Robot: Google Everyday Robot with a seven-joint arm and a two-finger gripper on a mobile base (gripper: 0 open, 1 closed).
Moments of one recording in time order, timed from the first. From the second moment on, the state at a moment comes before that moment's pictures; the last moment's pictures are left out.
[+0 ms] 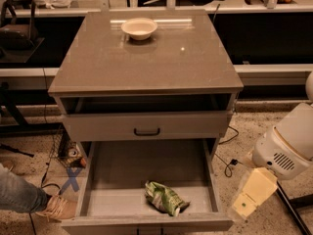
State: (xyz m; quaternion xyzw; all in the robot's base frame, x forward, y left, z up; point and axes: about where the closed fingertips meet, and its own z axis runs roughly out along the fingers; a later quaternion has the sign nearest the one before) arm 0.331 -0.176 0.783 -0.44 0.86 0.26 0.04
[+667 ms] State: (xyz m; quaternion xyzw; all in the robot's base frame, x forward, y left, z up) arm 0.373 -0.133 0.689 -0.38 0.87 0.30 0.06
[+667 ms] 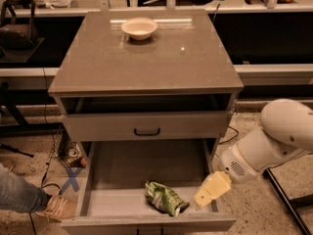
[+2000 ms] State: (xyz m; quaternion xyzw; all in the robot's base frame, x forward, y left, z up) arm 0.437 -0.081 0.576 -0.30 0.90 0.29 0.11
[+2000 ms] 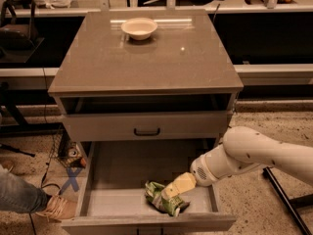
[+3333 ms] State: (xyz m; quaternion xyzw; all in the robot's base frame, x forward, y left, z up) arm 0.473 -0.047 0.479 -0.28 0.93 0.20 0.11
